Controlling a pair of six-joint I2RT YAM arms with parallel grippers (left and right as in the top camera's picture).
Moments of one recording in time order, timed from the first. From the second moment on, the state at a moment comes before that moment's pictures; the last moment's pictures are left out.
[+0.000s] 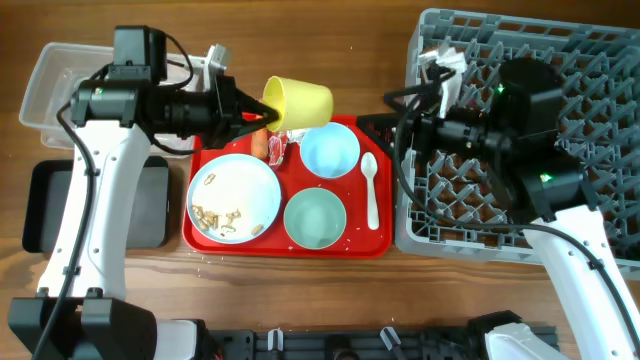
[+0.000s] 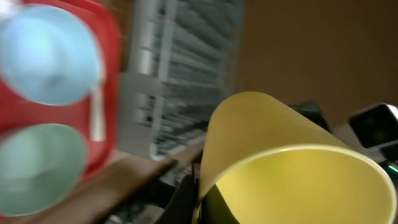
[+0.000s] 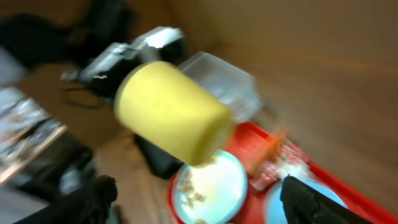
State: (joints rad) left arm -0.03 1.57 1.50 -1.09 1.10 -0.44; right arm 0.22 1.22 1.15 -0.34 -0.91 0.19
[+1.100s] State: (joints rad) left arm -0.14 1.57 1.50 -1.10 1.38 -0.44; right arm 0.16 1.30 1.15 -0.20 -1.25 0.19
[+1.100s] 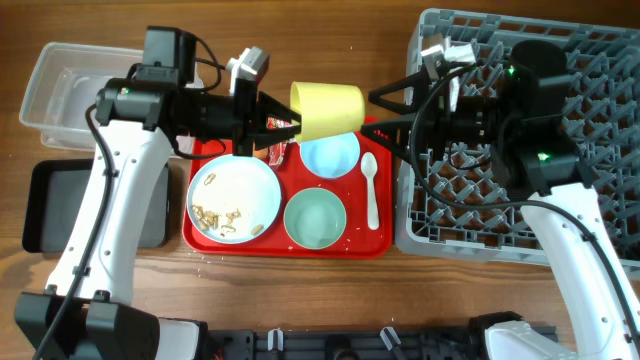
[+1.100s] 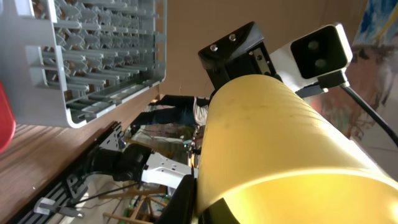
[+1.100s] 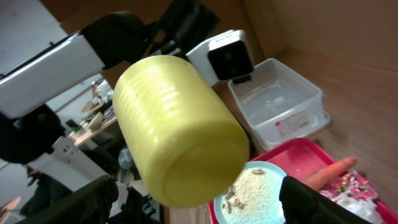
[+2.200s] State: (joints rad) left arm -0.10 1.57 1.50 -1.04 1.05 -0.43; right arm -0.05 1.12 1.17 -1.23 -0.20 0.32
